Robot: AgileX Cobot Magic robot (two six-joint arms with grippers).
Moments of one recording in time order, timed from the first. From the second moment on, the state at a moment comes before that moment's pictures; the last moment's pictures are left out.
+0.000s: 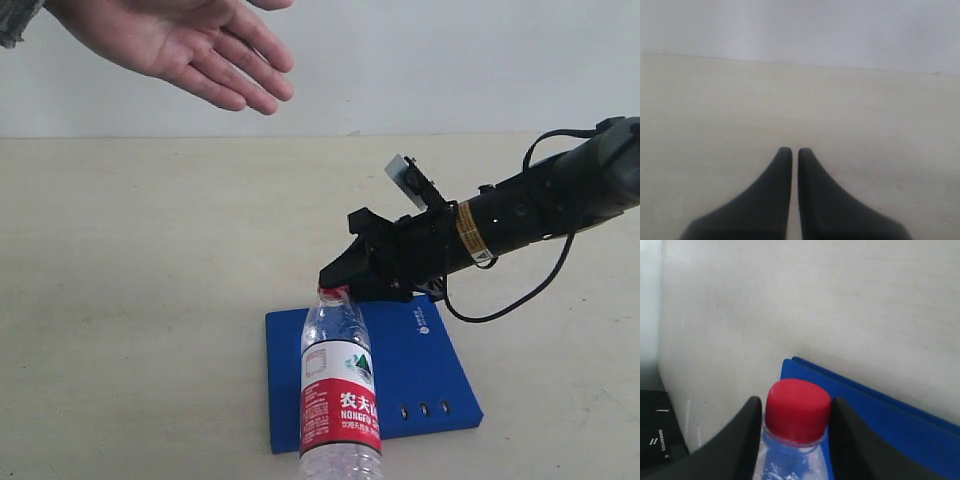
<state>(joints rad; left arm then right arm) 0.04 0.00 0.00 -0.03 0.32 -0.01 0.25 2.10 -1.11 -1.71 -0.92 2.11</state>
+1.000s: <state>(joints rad) 0.04 0.00 0.00 -0.03 0.32 -0.01 0.07 1.79 -1.11 -1.75 -0.84 1.99</state>
